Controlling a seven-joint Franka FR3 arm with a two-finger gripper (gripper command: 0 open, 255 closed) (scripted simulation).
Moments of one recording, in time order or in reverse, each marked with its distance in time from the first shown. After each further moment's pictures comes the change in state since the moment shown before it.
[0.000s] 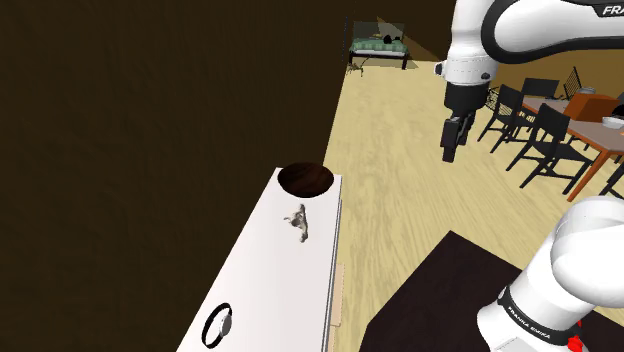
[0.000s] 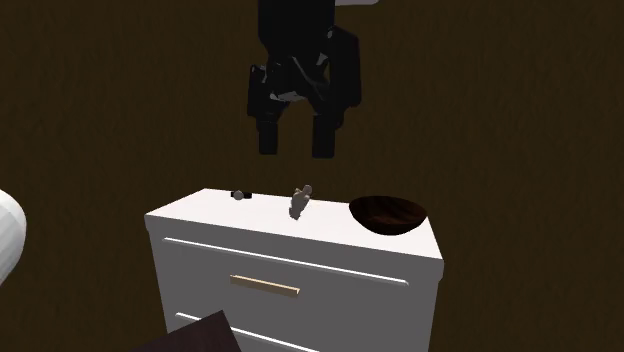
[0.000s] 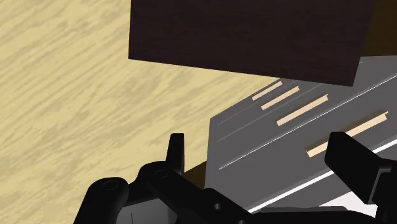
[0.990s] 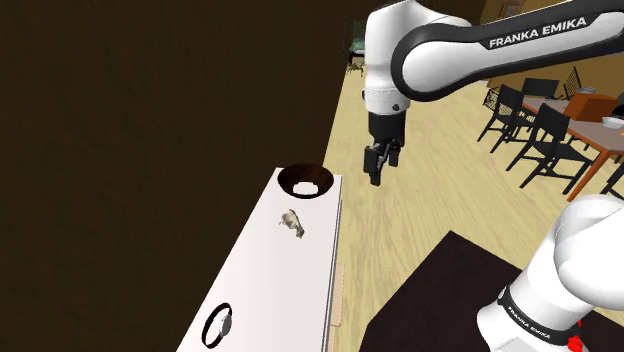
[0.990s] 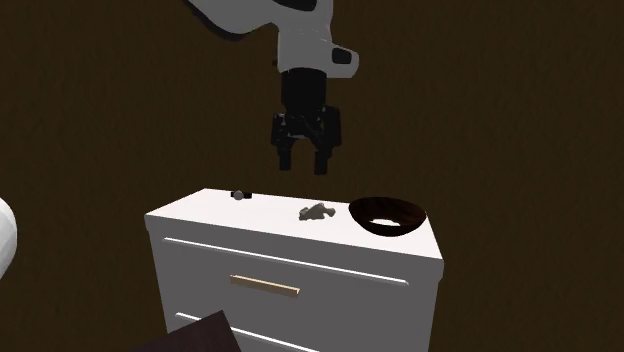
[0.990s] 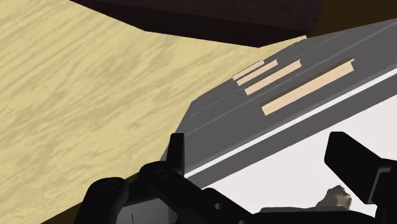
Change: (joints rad) arm 0.077 0.360 0.200 0.128 0.105 0.227 0.228
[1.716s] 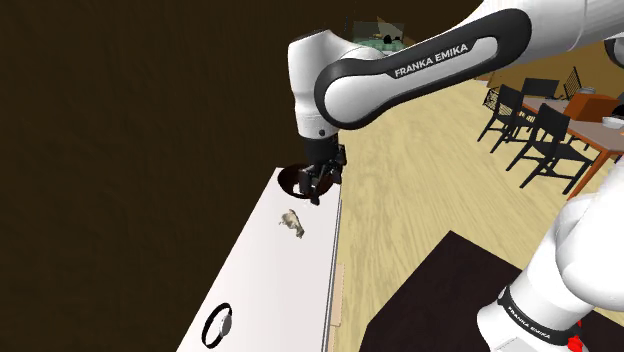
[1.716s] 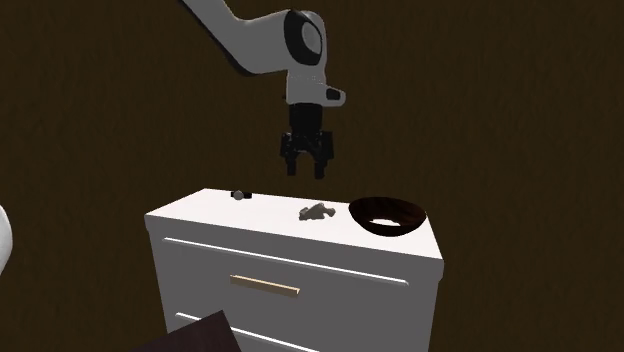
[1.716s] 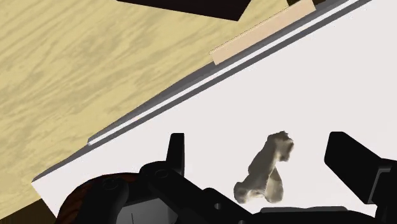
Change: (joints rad) arm 0.050 0.392 0.134 0.274 -0.056 0.106 0.205
